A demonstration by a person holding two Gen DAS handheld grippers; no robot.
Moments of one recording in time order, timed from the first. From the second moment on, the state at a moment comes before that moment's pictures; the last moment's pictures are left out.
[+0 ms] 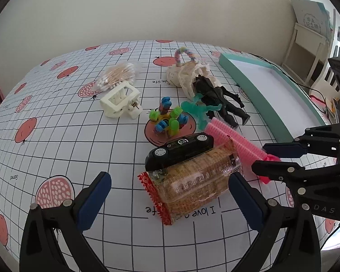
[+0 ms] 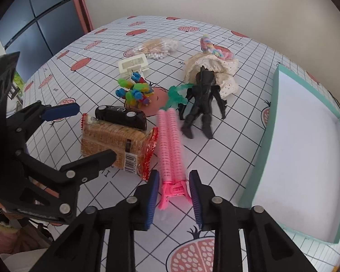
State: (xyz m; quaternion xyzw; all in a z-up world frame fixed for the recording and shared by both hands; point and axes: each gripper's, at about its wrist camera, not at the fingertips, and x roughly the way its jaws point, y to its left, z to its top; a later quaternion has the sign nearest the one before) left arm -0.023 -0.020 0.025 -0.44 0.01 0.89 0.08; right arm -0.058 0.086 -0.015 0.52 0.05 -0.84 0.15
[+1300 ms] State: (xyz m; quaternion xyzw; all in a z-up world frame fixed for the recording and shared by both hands) left arm 0.025 -0.048 0.028 -0.43 -0.04 0.90 0.06; right arm -0.045 0.107 -0.021 0.53 0.01 -0.84 0.14
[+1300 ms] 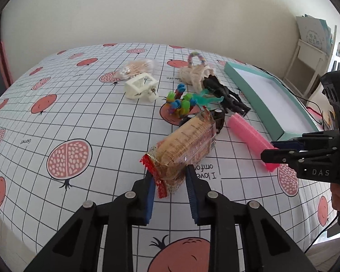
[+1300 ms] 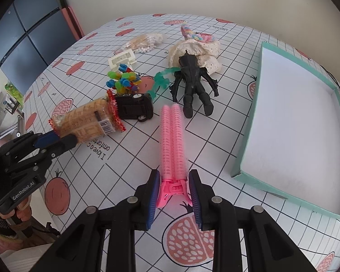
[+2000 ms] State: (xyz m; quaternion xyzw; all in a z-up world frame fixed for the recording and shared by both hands) left arm -0.014 -0.039 0.037 -0.44 0.03 0.89 0.13; right arm -0.048 0.107 -0.025 0.54 0.02 -0.83 0.13
